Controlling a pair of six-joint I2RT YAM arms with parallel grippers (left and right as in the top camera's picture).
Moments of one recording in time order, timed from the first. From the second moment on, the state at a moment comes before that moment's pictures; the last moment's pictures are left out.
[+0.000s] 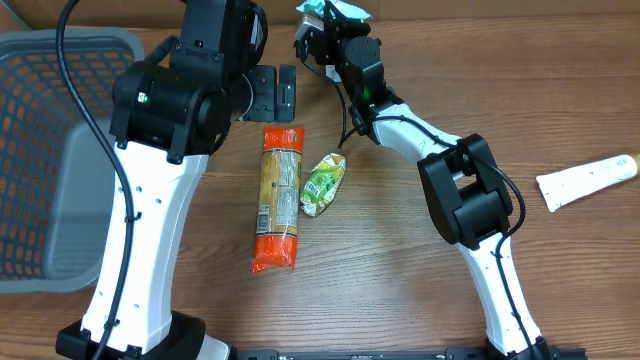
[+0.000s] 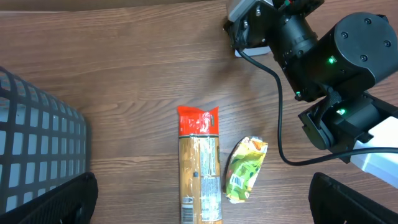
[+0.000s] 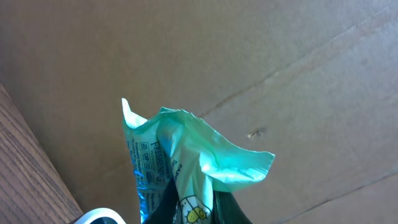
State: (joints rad) left arm -0.33 1.67 2.16 -1.41 -0.15 -0.22; right arm 0.47 2.50 1.87 0.69 0.14 -0.99
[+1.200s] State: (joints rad) left arm -0.33 1.67 2.16 -1.41 -0.15 -0.22; right arm 0.42 1.87 1.89 -0.70 -0.01 0.05
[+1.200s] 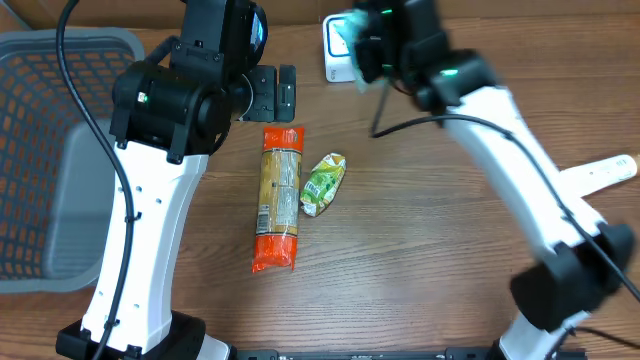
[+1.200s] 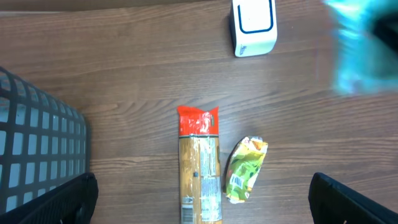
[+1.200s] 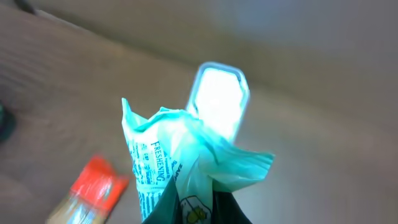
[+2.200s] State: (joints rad) left arm -0.33 1.67 2.16 -1.41 -0.15 -0.22; right arm -0.55 1.89 1.55 -1.14 0.09 0.73
